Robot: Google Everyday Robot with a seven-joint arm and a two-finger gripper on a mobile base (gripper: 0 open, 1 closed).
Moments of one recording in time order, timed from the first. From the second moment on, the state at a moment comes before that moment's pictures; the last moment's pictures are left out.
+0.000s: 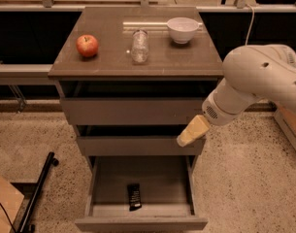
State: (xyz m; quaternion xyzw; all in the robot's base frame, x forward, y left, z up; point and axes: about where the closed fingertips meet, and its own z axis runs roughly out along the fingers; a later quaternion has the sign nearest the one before) arm 0.526 -0.178 0.753 -0.29 0.95 0.05 0.14
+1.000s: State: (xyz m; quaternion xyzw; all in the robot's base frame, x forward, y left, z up) arm 0.579 -0.142 0.571 -0.11 0.99 0.10 0.08
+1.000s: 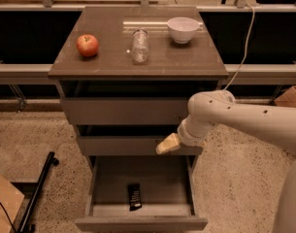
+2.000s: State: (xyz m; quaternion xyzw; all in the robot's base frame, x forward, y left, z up) arm 0.601 -0.105 0.486 -0.04 0.99 0.11 0.05
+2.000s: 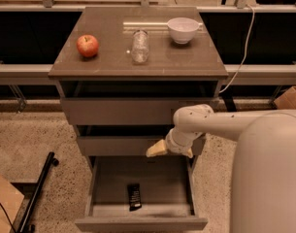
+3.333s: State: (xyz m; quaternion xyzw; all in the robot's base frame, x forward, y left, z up) arm 0.617 -0.067 0.373 0.04 0.99 0.15 0.00
